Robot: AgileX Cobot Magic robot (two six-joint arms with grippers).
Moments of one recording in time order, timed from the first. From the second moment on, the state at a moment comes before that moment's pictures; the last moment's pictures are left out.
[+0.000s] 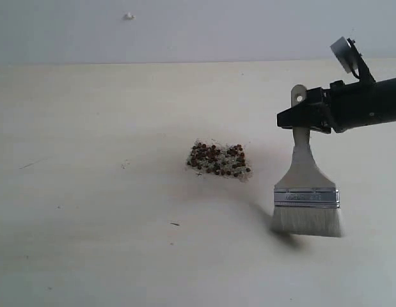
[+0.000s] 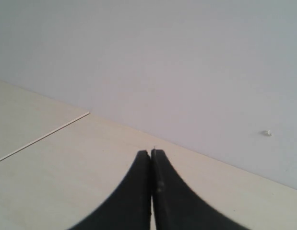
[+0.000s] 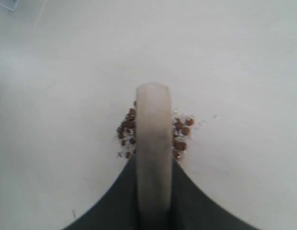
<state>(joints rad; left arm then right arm) 0.20 0.01 0.00 0.80 0.08 -1.10 -0.11 1.97 -0.98 1.41 0.99 -1.41</state>
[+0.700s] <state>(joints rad) 0.20 0.01 0.00 0.80 0.08 -1.10 -0.11 1.99 -0.98 1.53 0.76 -1.54</state>
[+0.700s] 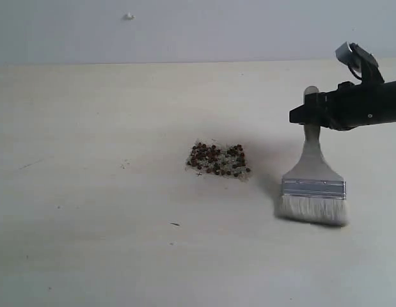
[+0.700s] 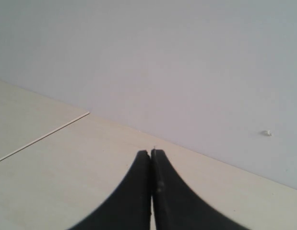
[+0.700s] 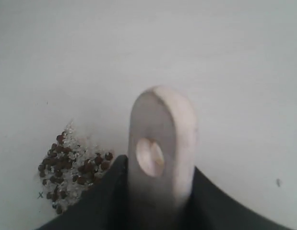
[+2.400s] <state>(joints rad) 0.20 0.01 0.00 0.80 0.08 -1.10 -0.11 0.11 -0.07 1.74 0.38 -1.56</state>
